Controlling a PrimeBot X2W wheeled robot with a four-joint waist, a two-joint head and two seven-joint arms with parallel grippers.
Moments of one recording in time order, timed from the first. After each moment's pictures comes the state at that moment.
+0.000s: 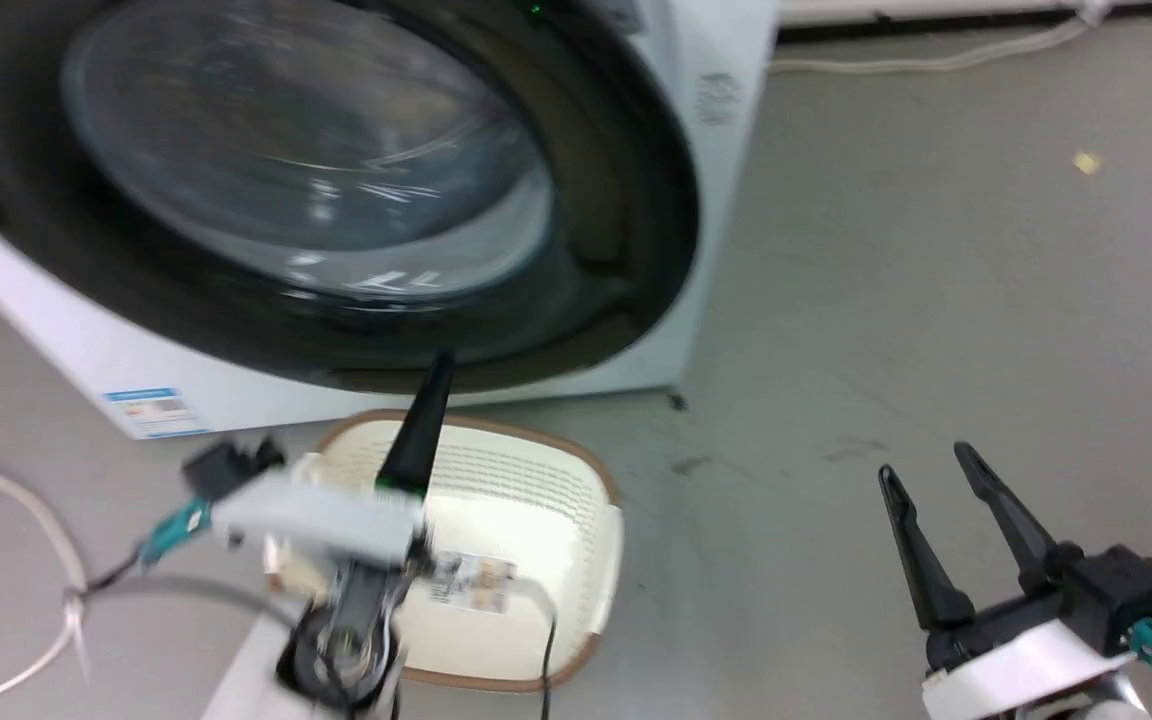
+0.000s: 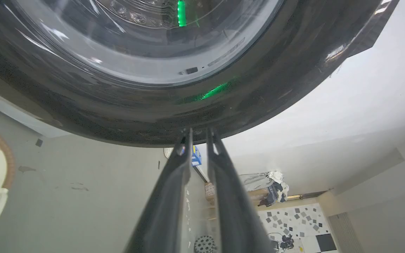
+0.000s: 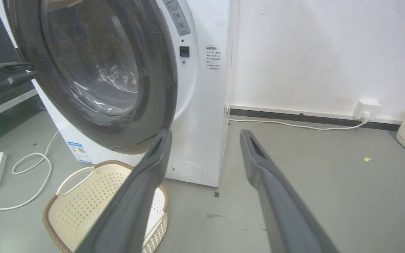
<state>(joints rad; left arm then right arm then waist) -0.38 0.16 -0.35 0.26 -1.56 -0.13 -0.11 -0.07 -0.16 0.10 0.09 0.17 0.13 -0.26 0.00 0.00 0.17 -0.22</state>
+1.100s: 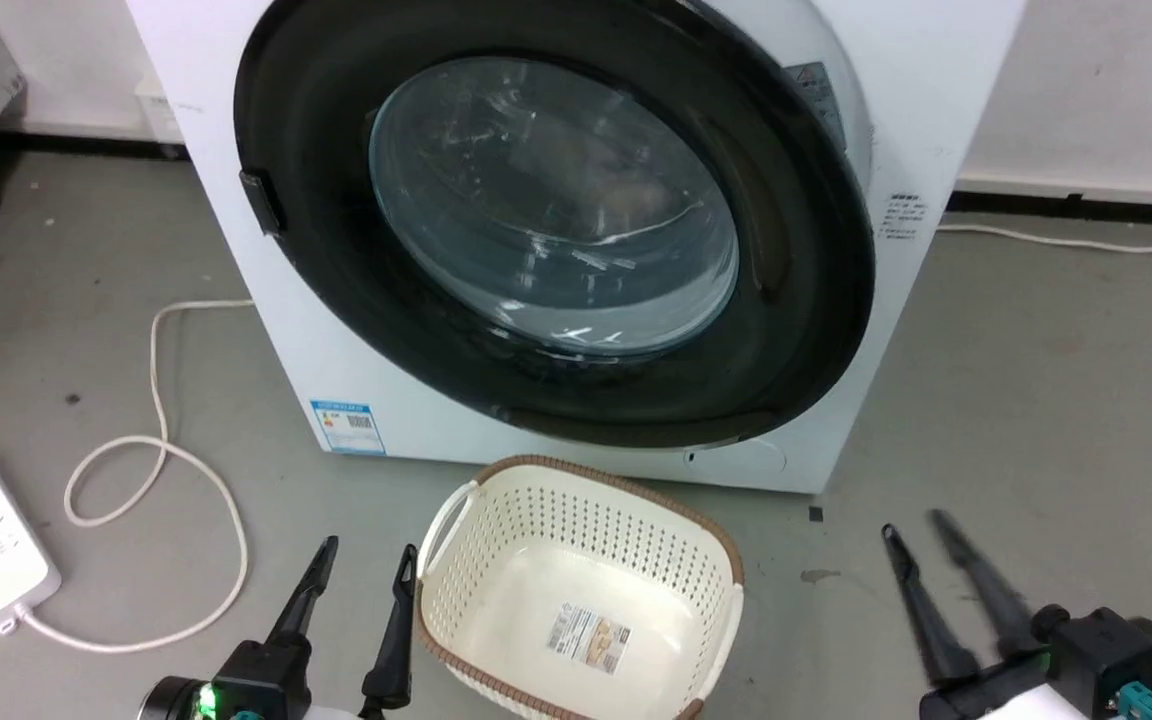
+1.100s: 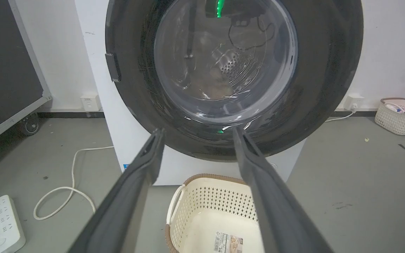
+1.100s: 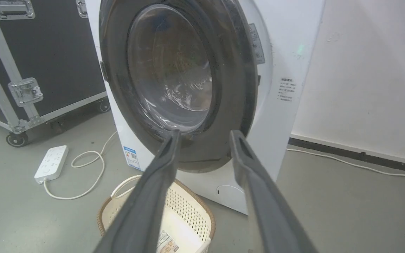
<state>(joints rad) 0.06 0.11 -0.11 0.08 -0.12 -0.06 -0.26 0.05 -0.16 0.11 0.04 0.15 0.13 -0.26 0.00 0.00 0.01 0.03</state>
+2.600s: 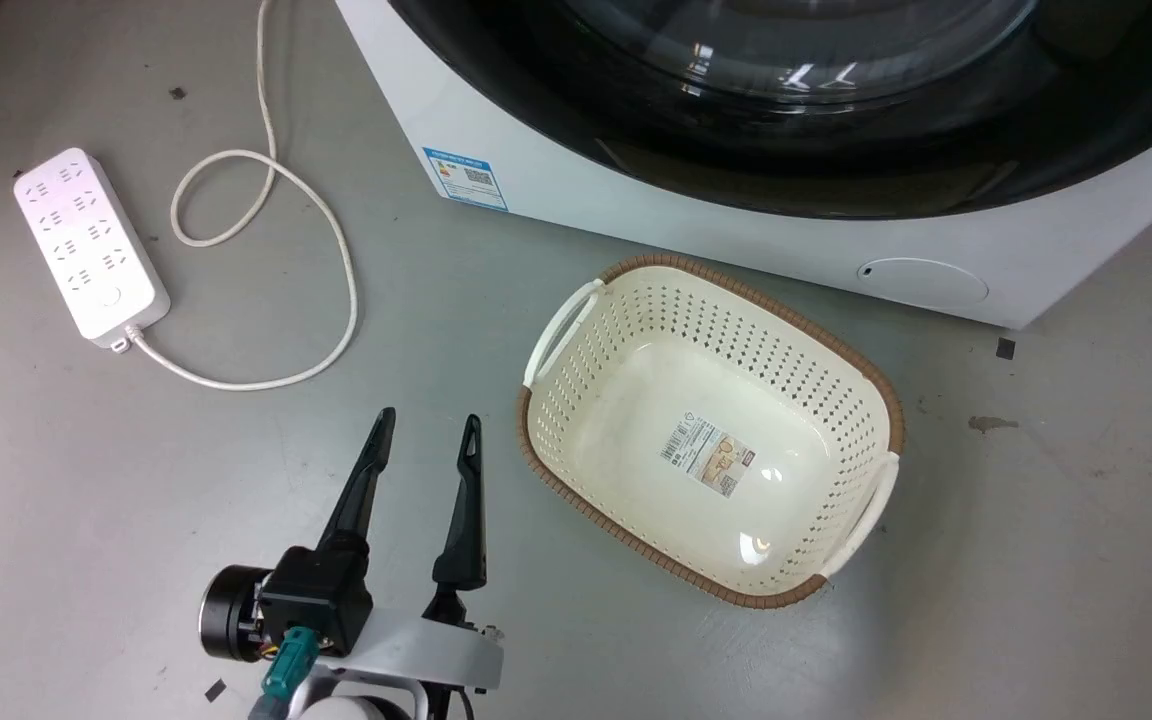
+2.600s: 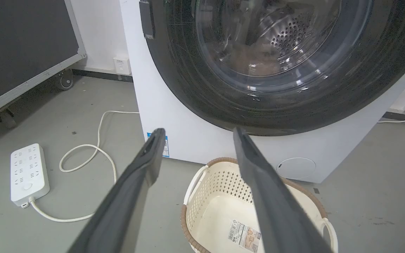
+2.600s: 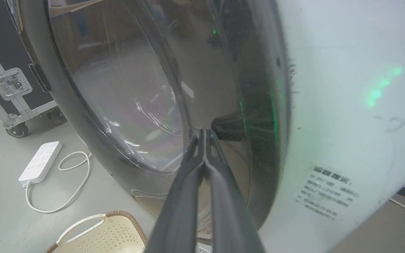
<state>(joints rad) -0.09 0.05 -0.23 -0.02 -0.16 0.08 -0.26 -0.93 -0.62 0.46 0.63 0.68 0.14 -0.20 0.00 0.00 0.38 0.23</state>
